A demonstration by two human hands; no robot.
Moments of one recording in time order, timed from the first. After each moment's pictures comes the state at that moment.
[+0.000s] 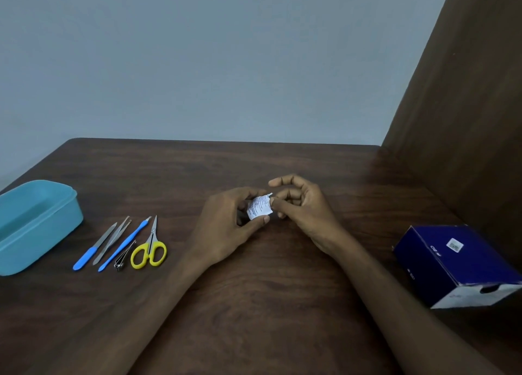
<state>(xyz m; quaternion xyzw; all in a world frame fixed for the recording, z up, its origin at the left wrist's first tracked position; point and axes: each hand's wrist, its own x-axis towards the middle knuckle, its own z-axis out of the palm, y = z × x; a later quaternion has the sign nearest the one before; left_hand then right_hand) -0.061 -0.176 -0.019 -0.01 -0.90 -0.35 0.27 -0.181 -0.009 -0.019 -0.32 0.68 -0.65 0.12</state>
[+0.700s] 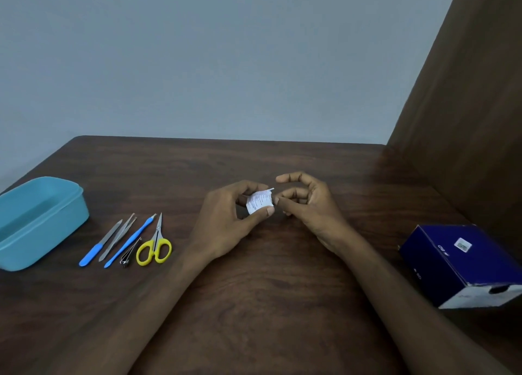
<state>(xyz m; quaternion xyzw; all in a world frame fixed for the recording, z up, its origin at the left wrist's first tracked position) -0.060 -0.179 -0.021 0.01 -0.87 -0.39 0.29 -0.179 -0.006 -0.018 -0.30 0.67 -0.66 0.14</state>
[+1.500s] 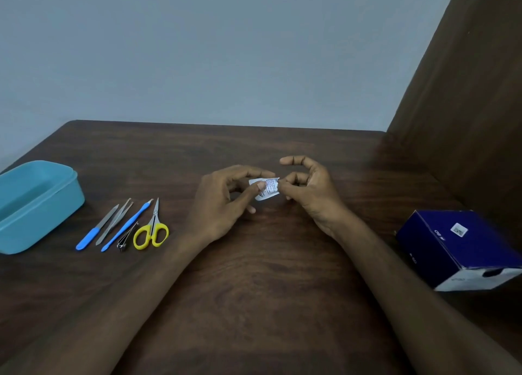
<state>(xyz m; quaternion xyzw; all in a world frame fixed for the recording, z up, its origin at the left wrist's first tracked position) -0.055 -0.172 -0.011 -0.02 -0.83 -0.49 0.27 -0.180 -0.005 -0.016 -0.28 0.69 -0.66 0.12</state>
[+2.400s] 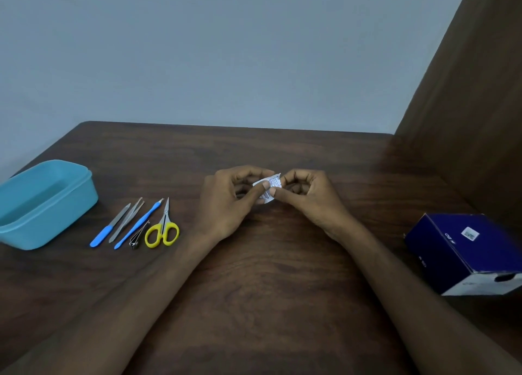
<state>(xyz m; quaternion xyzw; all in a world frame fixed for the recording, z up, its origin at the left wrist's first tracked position) -0.059 -0.178 -0.017 0.02 -0.81 -0.49 0.31 -0.177 -0.010 -0.020 -0.34 0.72 -0.60 0.10</state>
